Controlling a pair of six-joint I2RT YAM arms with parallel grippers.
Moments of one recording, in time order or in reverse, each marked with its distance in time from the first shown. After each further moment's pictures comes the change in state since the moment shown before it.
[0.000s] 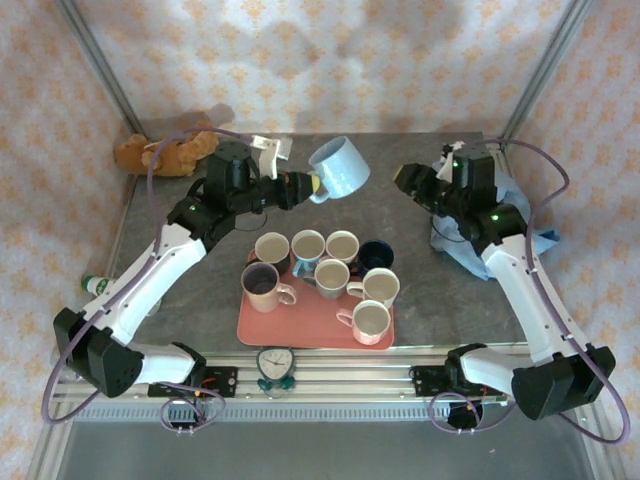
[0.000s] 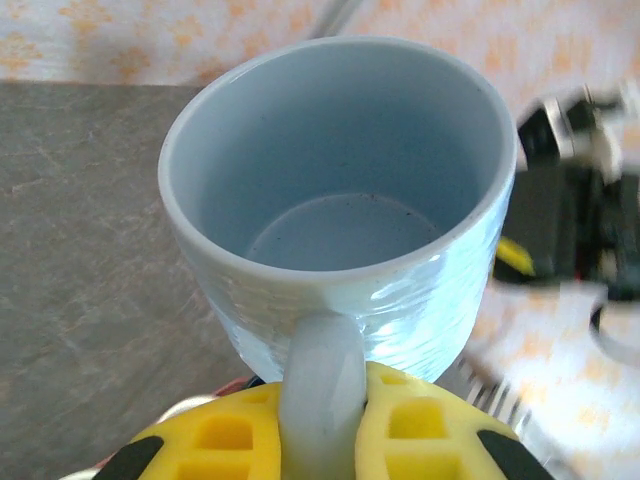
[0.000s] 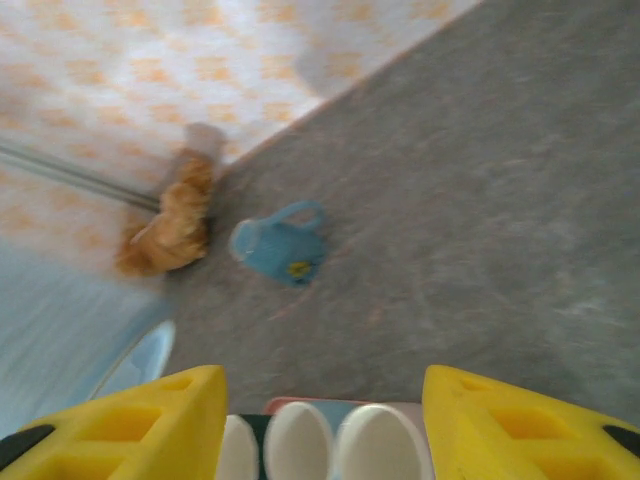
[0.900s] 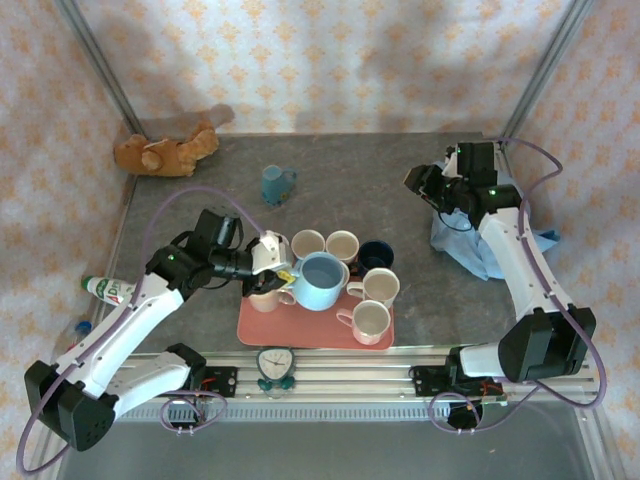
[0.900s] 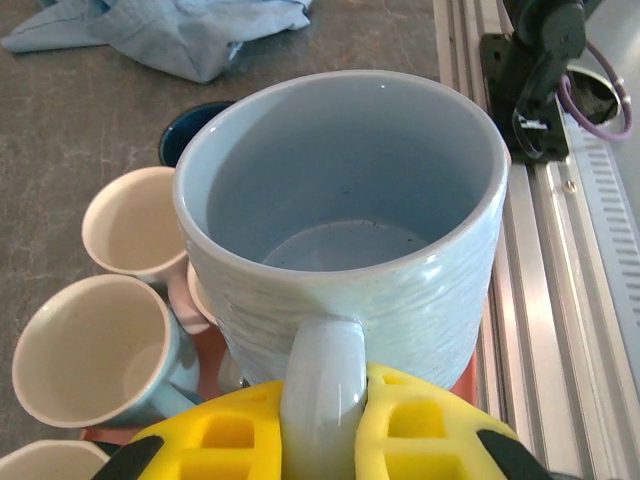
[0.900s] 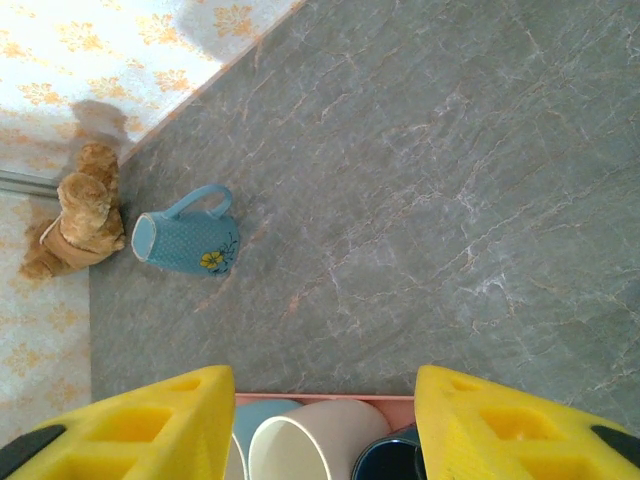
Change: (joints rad) left arm -0.001 -0.302 -0.379 -0.376 0.242 1.102; right arm -0.121 0.185 0.056 -0.076 -0.095 -0.072
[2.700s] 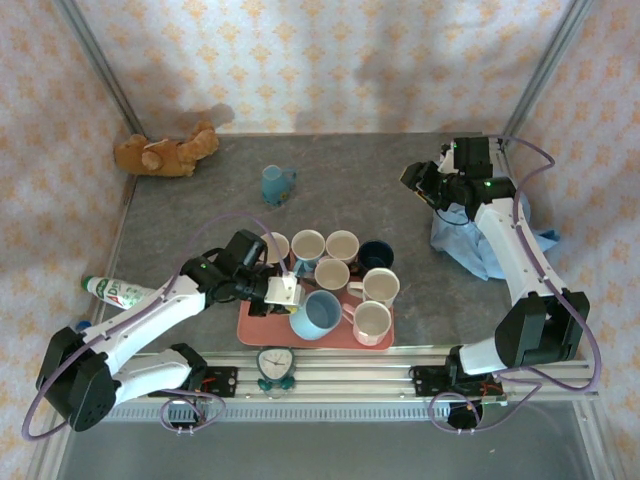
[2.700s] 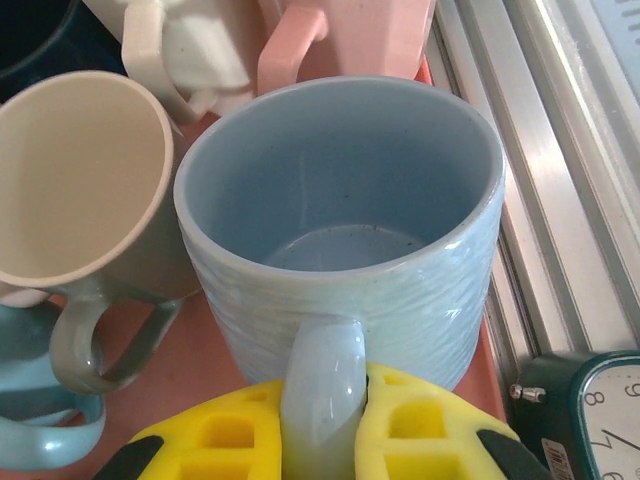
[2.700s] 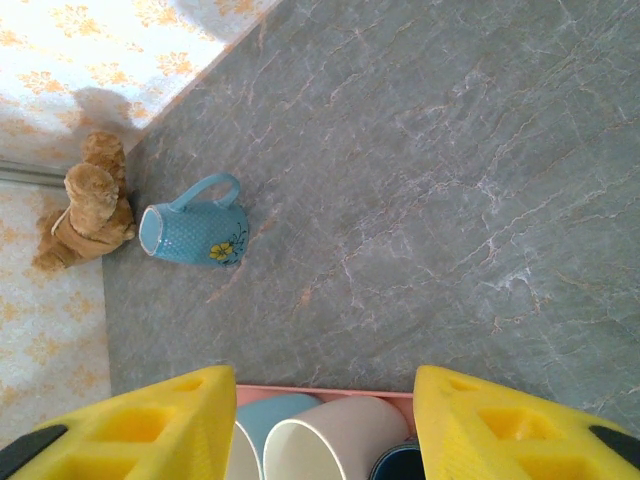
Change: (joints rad) left arm -0.120 0.108 -0.198 0.084 -0.116 0.274; right arm -0.005 0.070 0.038 -0.002 -0.056 0.019
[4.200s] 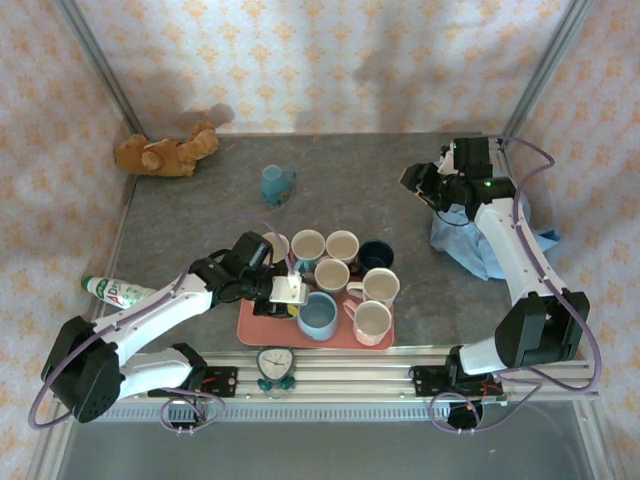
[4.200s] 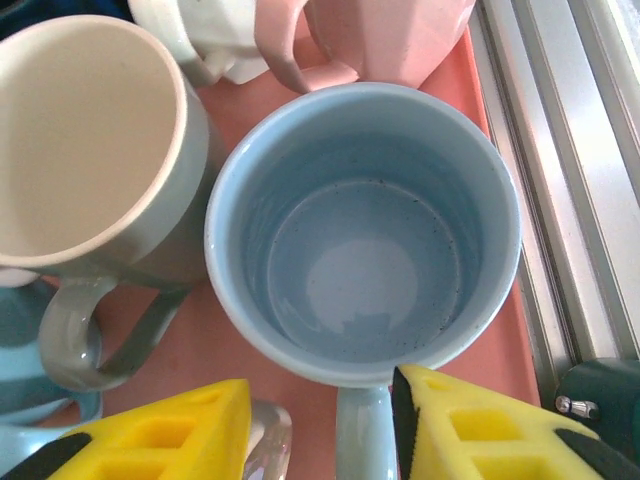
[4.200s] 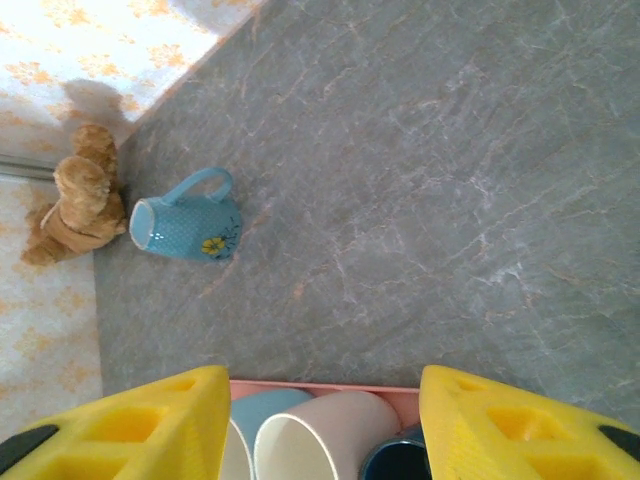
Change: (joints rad) left arm -0.018 0.036 -0.020 0.069 -0.058 -0.058; right arm 0.000 0.000 0.000 -0.030 0.013 -0.027
